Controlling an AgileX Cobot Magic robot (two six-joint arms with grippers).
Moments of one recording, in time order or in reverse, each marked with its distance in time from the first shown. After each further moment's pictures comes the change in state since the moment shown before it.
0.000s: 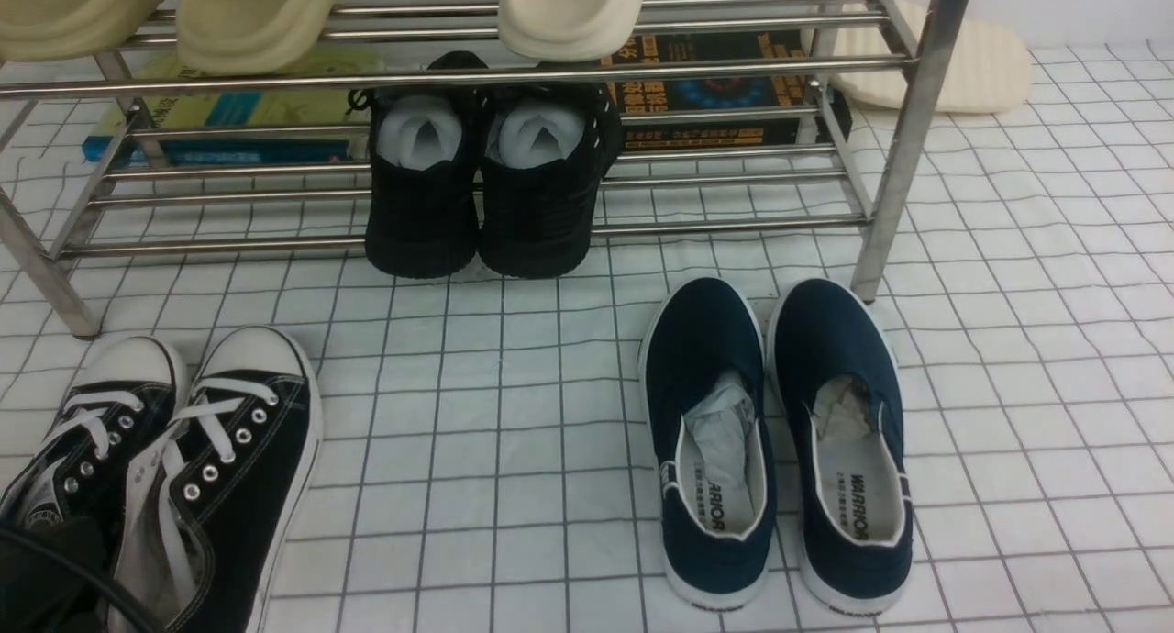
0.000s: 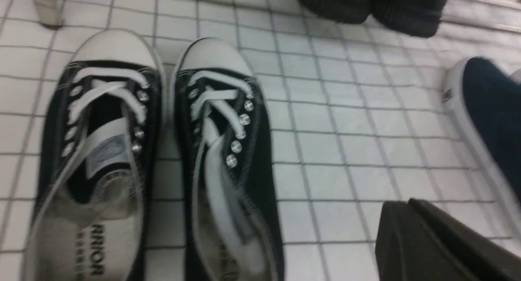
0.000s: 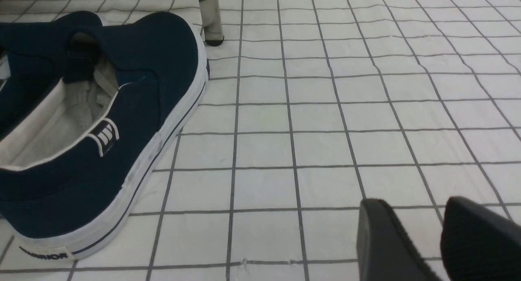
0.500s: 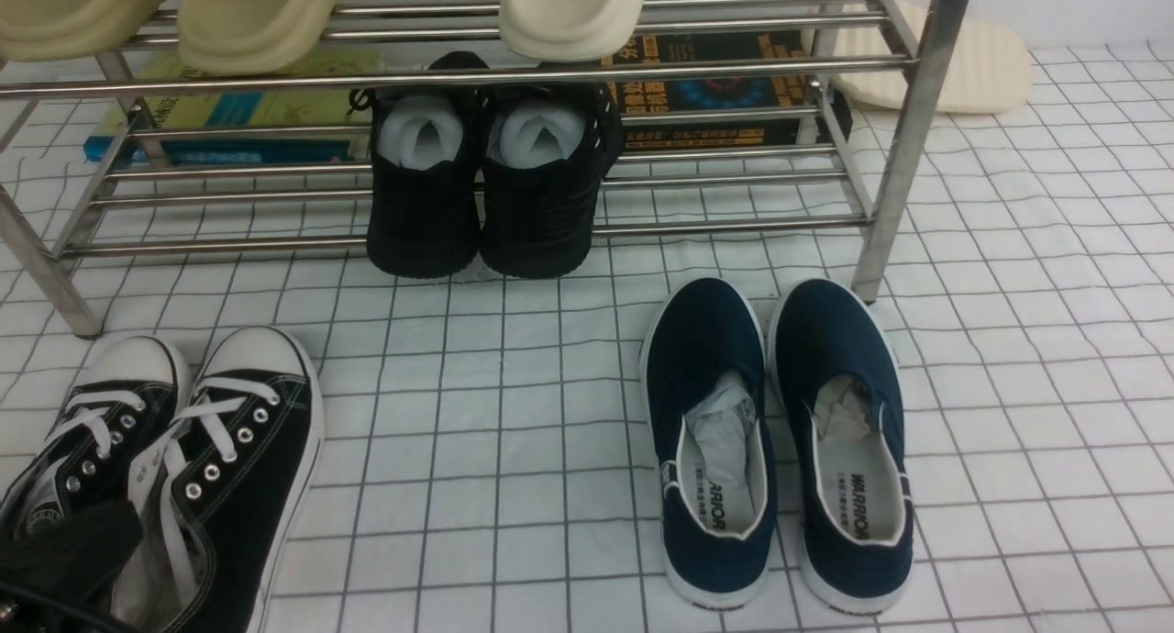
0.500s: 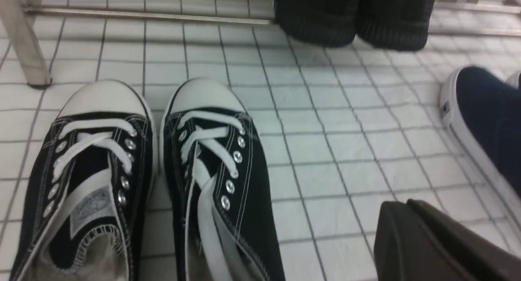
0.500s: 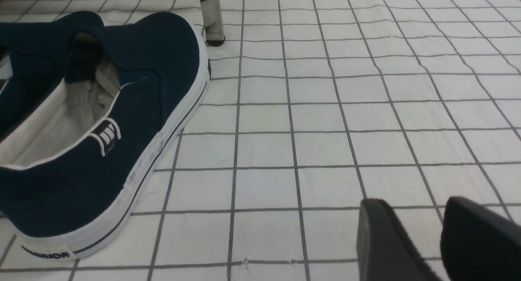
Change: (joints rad) right arm 0.000 0.000 0.000 0.000 0.000 0.000; left arm 0.084 -0.060 0.173 -0.125 -0.305 0.169
